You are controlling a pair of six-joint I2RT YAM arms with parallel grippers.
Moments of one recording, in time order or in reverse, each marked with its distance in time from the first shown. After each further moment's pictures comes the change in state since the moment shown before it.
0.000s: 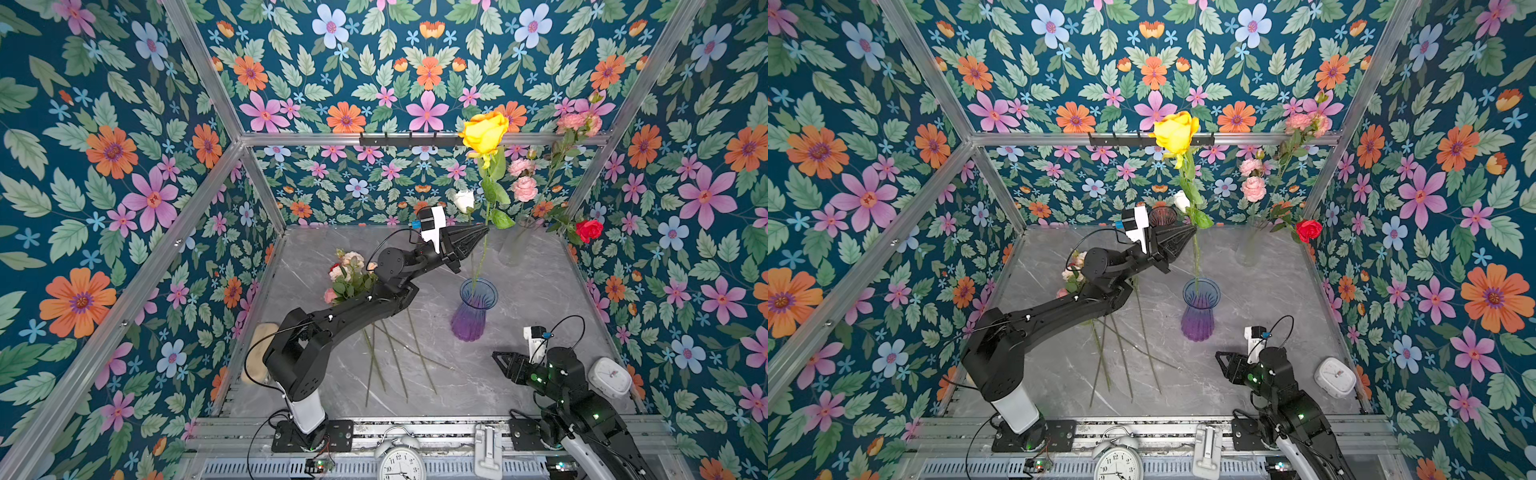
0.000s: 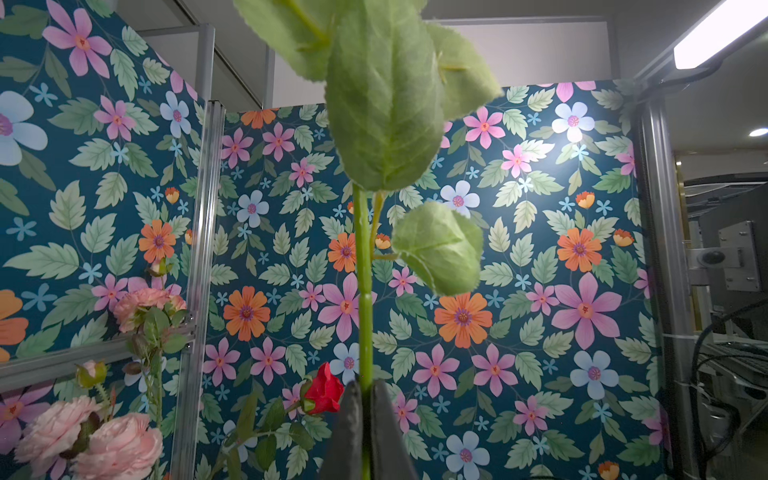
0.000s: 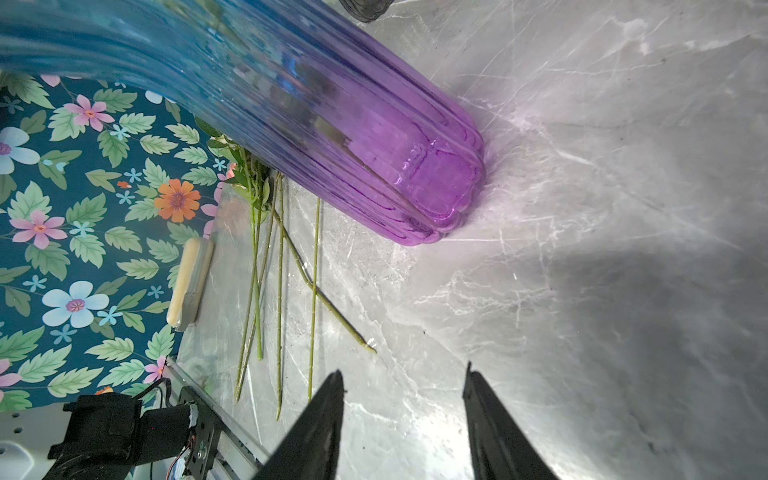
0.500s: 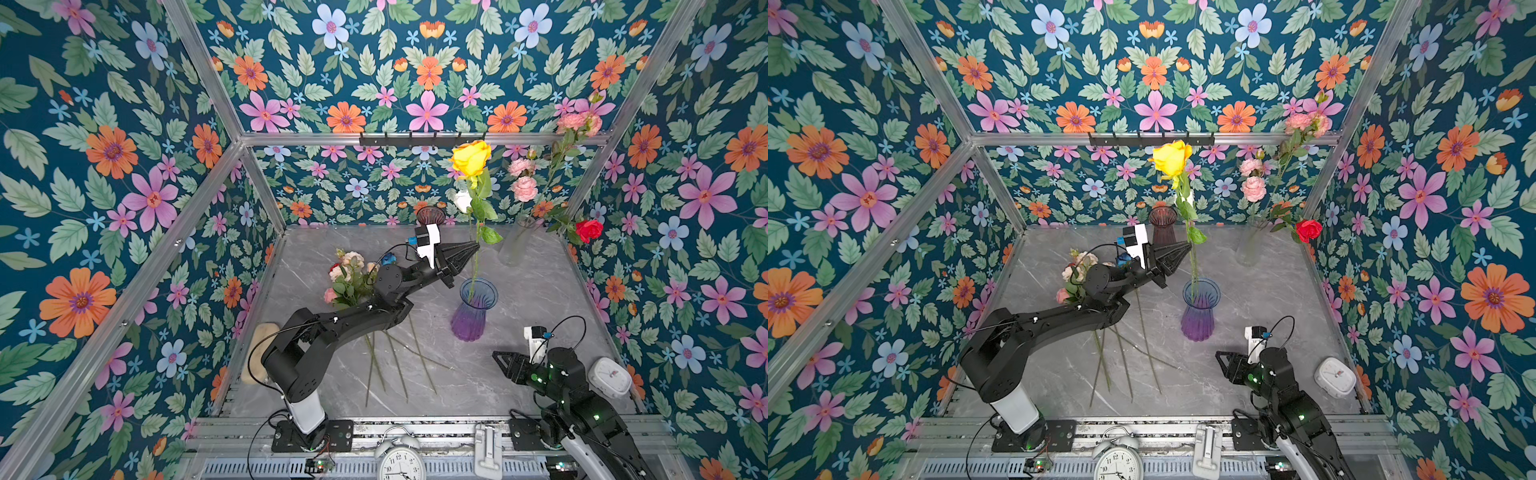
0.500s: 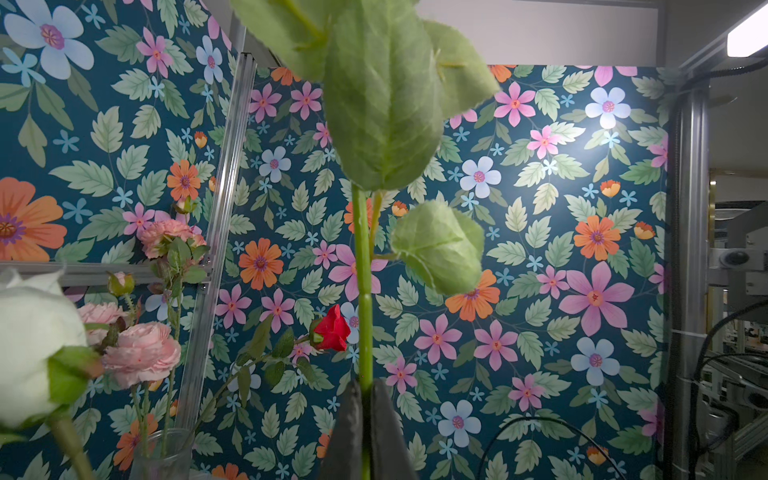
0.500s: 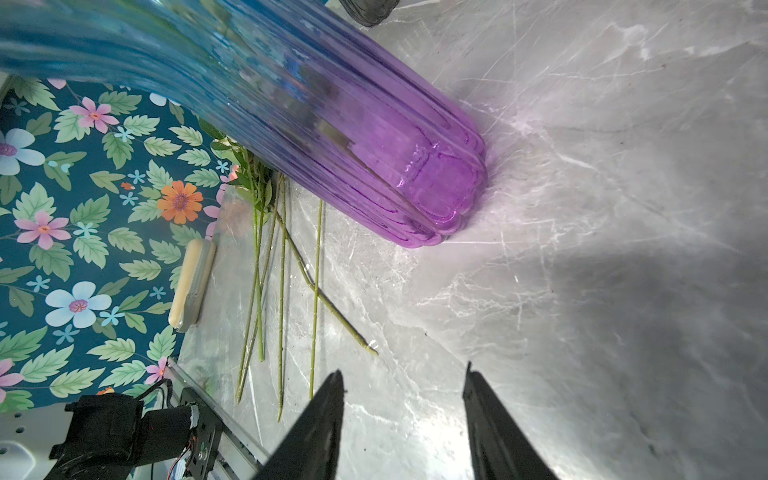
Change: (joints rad) left arm 0.003 0.001 -0.180 0.090 -0.047 -0.027; right arm 0.000 -0.008 -0.001 0.000 0.002 0.000
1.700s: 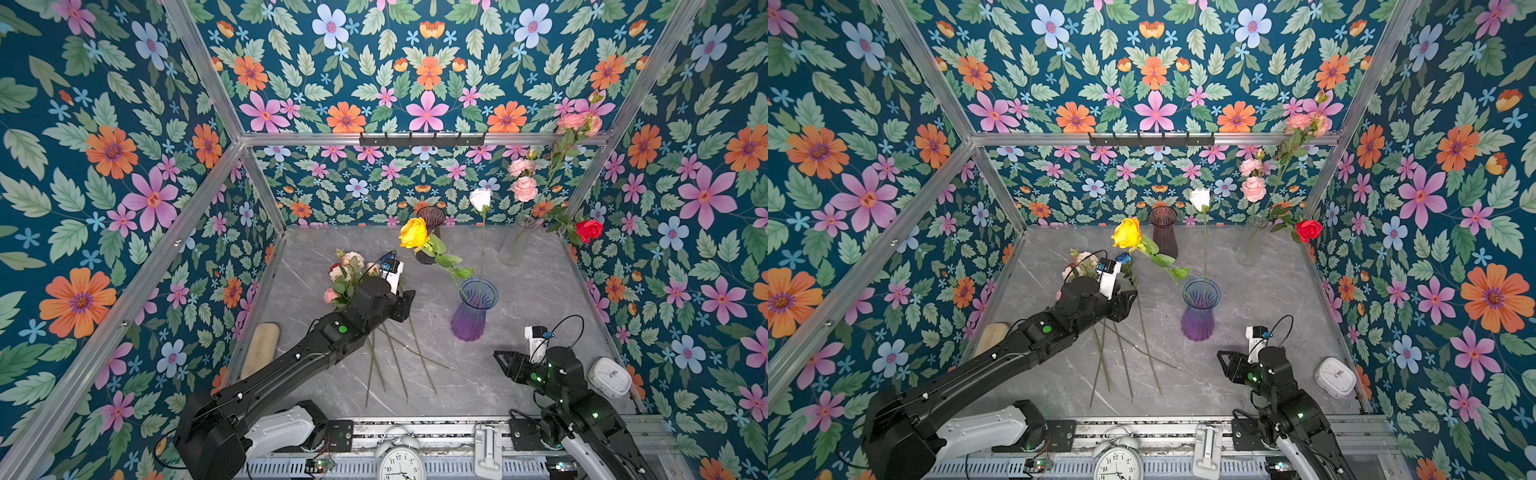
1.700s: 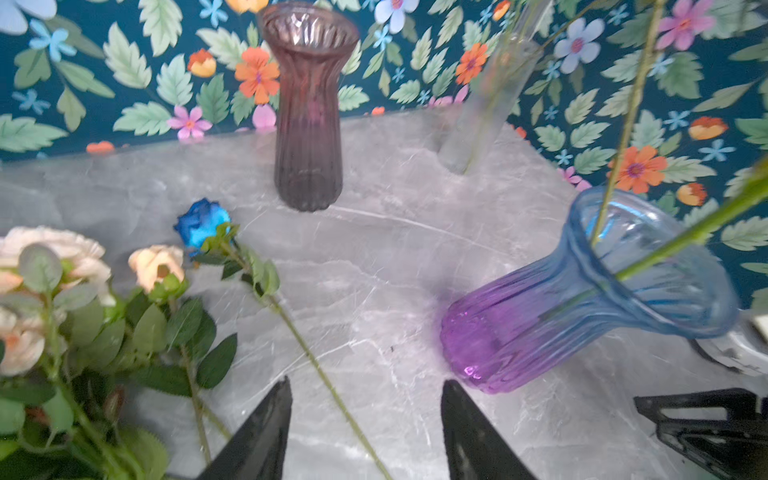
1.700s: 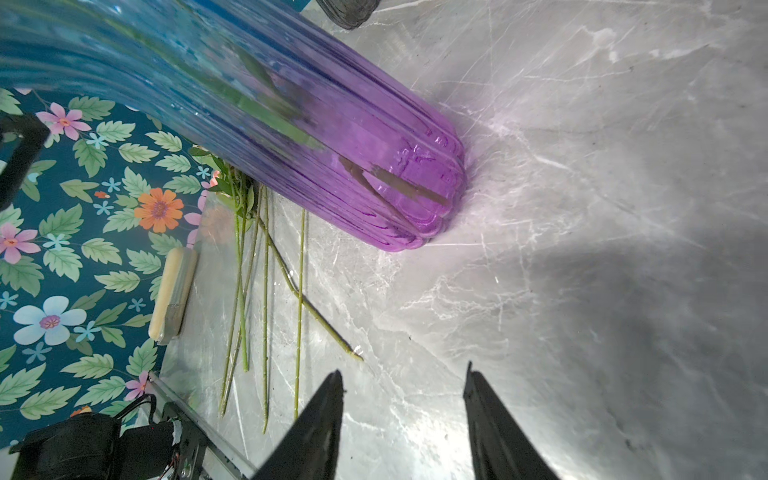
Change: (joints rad) left arm 0.042 -0.595 -0.242 -1.519 -0.621 0.199; right arm 0.000 0.030 0.000 0.000 0.039 0.001
